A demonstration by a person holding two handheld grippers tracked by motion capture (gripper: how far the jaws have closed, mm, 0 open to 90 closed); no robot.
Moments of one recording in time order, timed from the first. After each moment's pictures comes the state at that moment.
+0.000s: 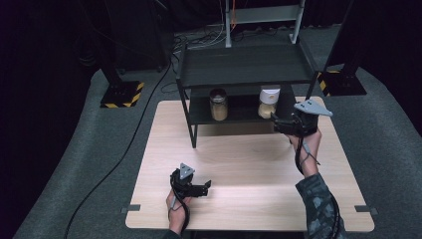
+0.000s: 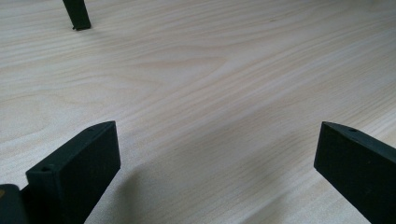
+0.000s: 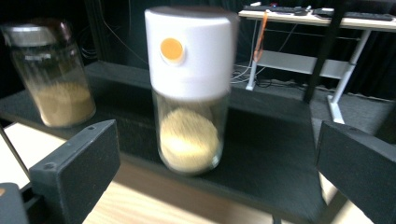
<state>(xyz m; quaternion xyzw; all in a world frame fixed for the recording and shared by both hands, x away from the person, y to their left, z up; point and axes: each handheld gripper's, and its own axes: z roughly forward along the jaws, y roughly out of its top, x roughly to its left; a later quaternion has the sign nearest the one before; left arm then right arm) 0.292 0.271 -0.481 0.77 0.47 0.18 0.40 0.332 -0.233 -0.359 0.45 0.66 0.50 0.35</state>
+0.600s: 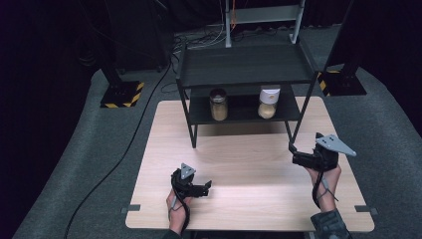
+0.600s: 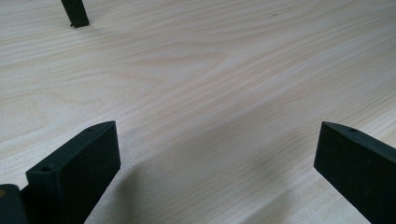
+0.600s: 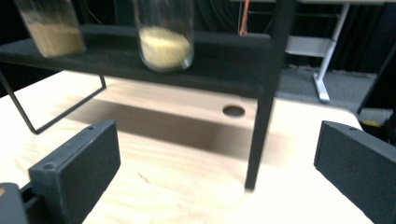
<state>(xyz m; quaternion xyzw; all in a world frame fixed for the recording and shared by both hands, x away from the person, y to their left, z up) 0.293 0.267 -0.479 0.77 0.46 0.19 0.39 0.254 -0.272 -0.415 0.49 0.64 0.49 0.34</state>
